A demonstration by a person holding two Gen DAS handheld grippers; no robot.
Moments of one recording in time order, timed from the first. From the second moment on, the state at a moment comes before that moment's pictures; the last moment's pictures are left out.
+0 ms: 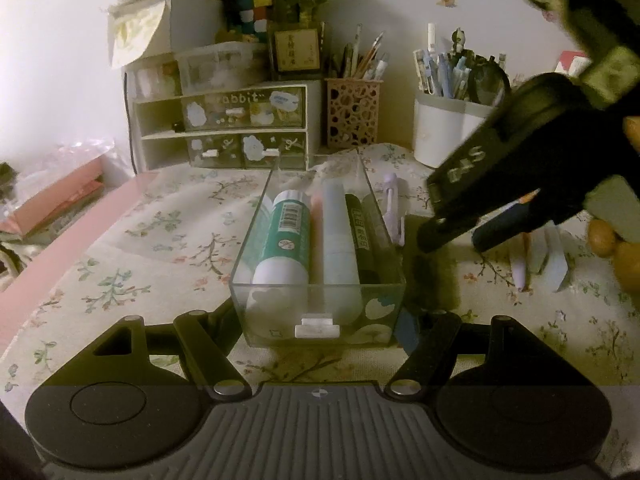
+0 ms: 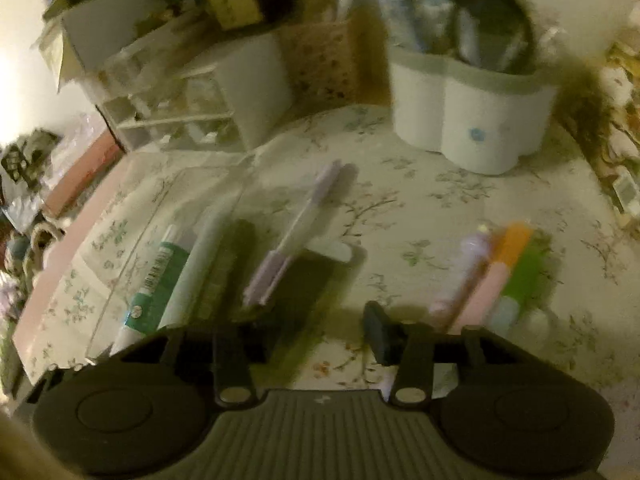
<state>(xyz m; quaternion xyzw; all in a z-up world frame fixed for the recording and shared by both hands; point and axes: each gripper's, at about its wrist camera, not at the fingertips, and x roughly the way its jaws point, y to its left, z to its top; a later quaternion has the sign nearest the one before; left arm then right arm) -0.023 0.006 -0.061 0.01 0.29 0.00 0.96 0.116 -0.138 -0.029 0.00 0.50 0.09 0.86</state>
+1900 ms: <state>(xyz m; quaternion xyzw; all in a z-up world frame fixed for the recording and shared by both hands) -0.029 0.020 -0.060 0.01 0.30 0.01 0.96 0.113 -0.157 -0.042 0.05 0.47 0.21 0.86</state>
